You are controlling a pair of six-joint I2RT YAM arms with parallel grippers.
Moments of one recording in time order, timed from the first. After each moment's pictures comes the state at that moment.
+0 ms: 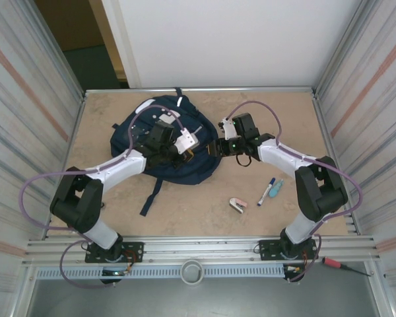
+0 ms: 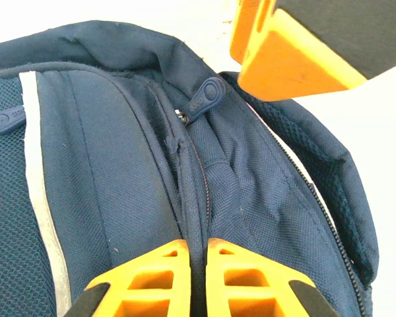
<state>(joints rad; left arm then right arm) -0.55 1.57 0.99 -0.18 0.33 0.43 0.46 1.65 1.08 -0.26 -0.44 0.32</state>
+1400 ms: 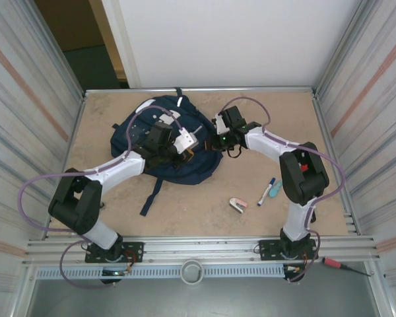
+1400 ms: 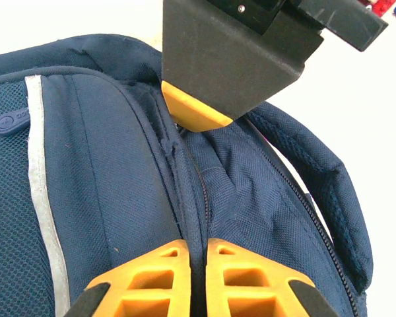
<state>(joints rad) -0.54 1.56 0.97 -0.14 0.35 0.41 0.49 1.86 1.32 -0.42 -0.38 0.42</state>
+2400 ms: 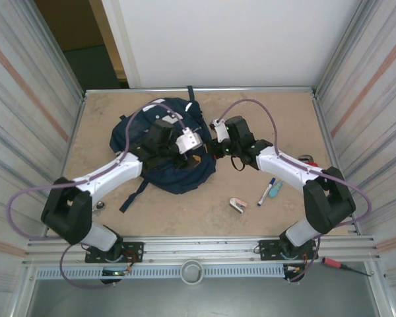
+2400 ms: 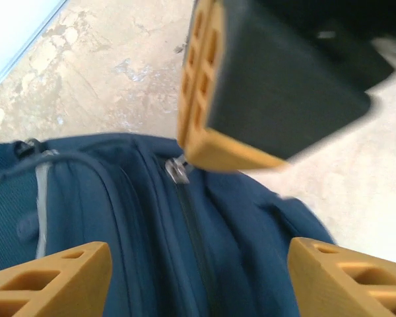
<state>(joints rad) -0.60 1.52 1.04 -0.20 0.30 0.53 0.60 1.53 1.03 -0.16 -0.25 0.20</state>
